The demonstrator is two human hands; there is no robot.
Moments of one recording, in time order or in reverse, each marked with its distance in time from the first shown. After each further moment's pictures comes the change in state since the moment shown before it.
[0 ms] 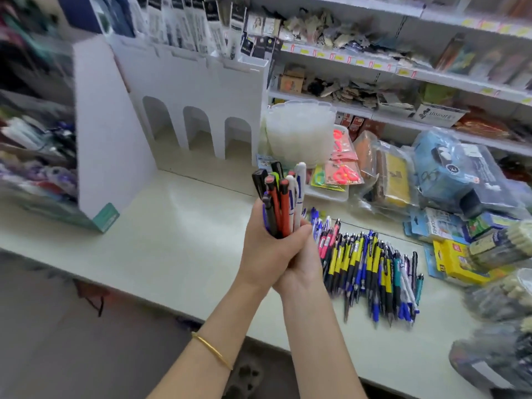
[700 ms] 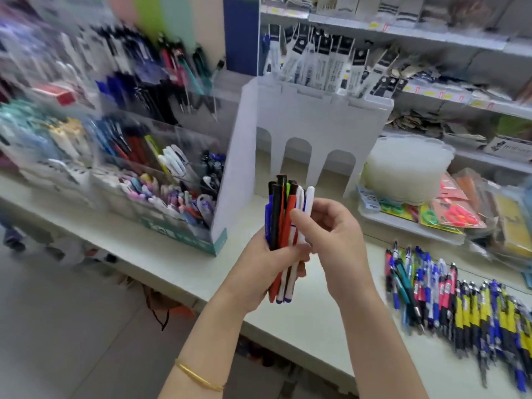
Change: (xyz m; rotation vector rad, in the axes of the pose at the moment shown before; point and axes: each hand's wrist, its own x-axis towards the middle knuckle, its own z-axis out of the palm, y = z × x) left_hand 0.044 0.065 -0.235 -0.025 -0.282 -0.180; right_hand 0.013 0.151 0.105 -1.251 -0.227 -0.452
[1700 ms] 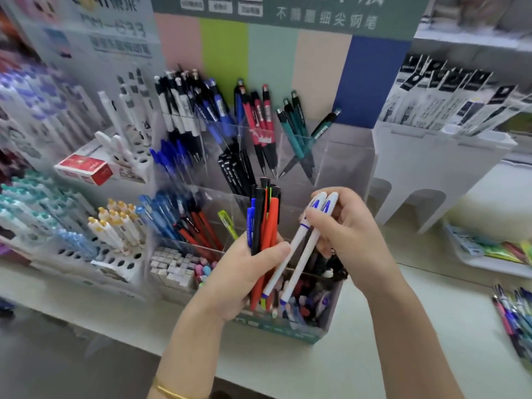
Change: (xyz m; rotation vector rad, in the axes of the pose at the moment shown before) left_hand 0.105 0.092 -0.271 0.057 -0.104 -0.057; right_hand 0.158 -0.012 0.212 -0.116 0.004 -0.056
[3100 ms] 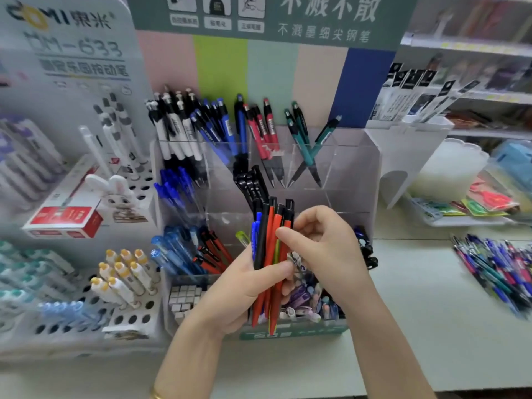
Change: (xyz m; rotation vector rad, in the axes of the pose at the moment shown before) left_hand 0.012 0.017 -0.079 -0.089 -0.494 -0.057; right_hand -0.007 -0.007 0.102 -0.273 0.383 0.062
